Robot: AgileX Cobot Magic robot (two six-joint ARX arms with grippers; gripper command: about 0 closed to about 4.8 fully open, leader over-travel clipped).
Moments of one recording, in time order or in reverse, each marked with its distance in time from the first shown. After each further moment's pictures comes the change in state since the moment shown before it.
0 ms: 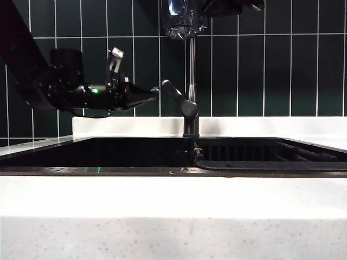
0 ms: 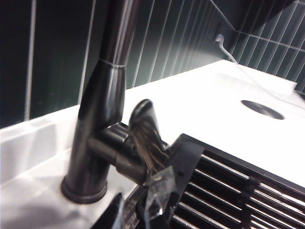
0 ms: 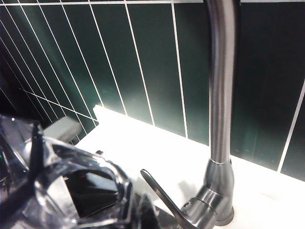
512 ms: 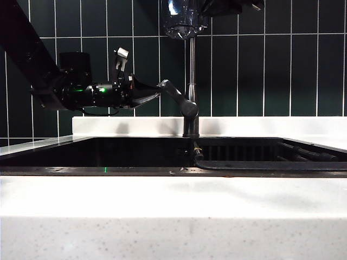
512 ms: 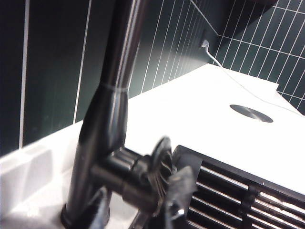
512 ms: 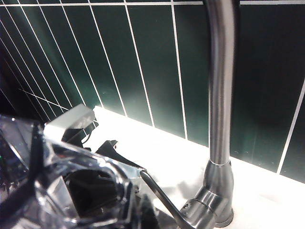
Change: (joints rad) left arm 0.000 0.104 0.205 -0.025 0.059 -0.050; right arm 0.000 0.000 0.000 0.005 0.000 -0.002
